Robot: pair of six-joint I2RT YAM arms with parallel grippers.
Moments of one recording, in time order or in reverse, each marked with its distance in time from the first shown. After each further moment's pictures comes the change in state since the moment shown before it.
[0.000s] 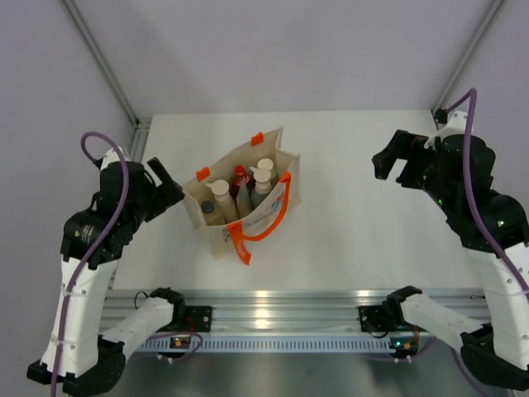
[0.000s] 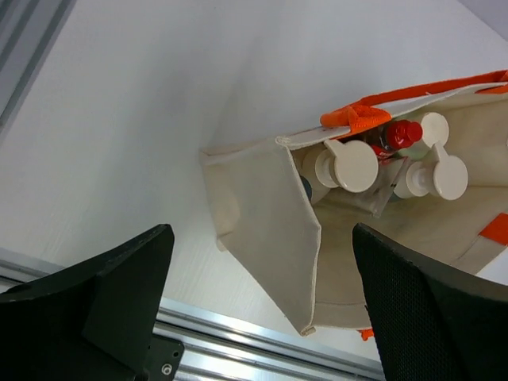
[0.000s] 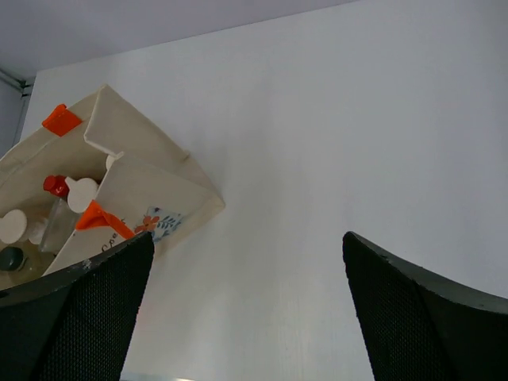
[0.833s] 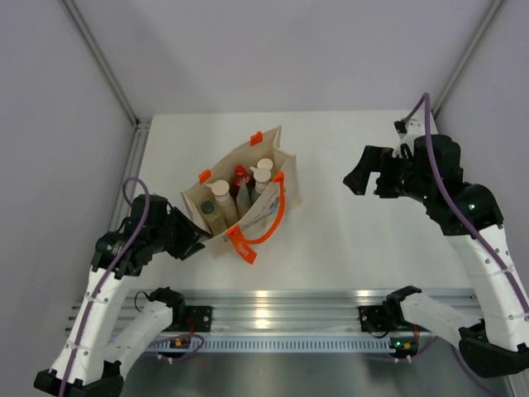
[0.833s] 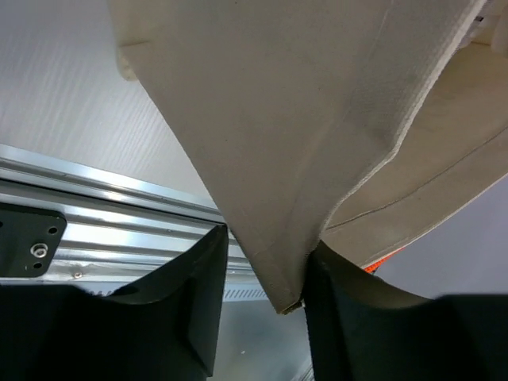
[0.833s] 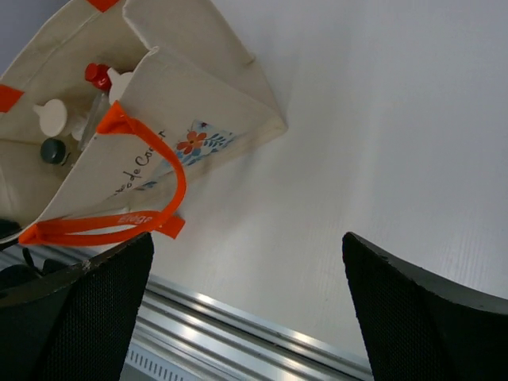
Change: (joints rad) left arm 0.000 -0.163 -0.444 0.019 0.481 -0.383; right arm -0.001 0.042 -0.126 -0.007 -0.266 0.002
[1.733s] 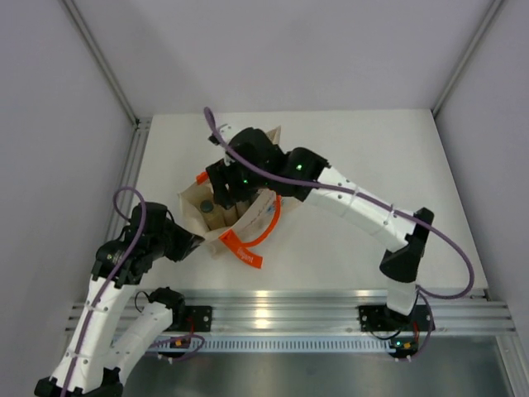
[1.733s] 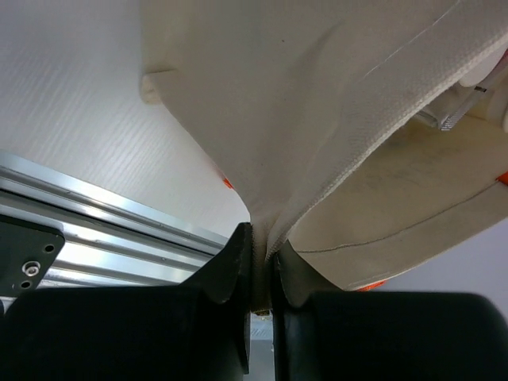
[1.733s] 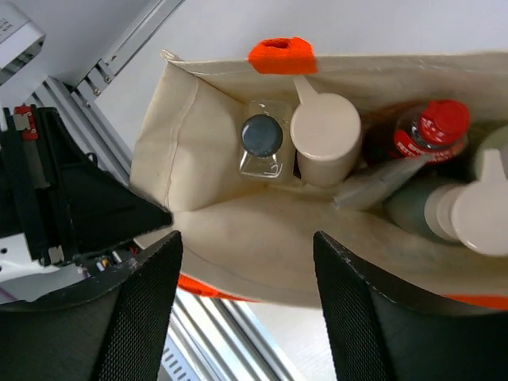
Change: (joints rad) left arm -0.010 -0.081 -0.097 0.052 -0.108 -0.117; right arm 0.695 0.813 0.631 0.108 0.062 -0.065
